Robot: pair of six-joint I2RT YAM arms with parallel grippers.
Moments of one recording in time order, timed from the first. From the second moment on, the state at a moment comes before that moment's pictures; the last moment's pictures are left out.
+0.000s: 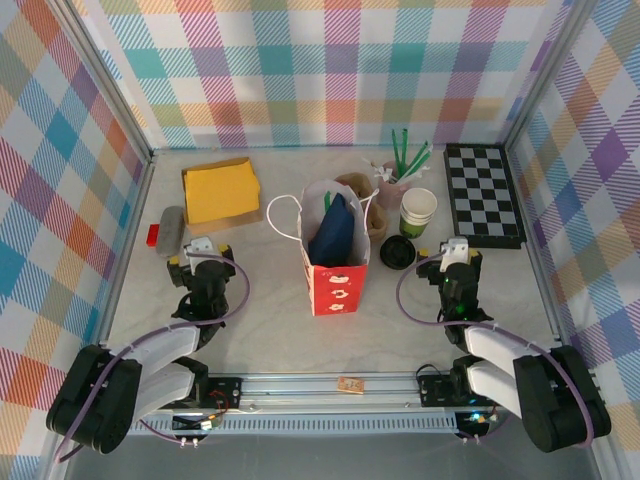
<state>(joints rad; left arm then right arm) -0.33 1.08 0.21 0.53 -0.74 -0.10 0.25 1.06 0.12 0.64 0.35 -0.01</state>
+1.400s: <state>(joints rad) -0.21 1.35 0.16 1.01 -0.59 -0.09 0.19 1.45 0.15 1.09 0.25 -0.04</state>
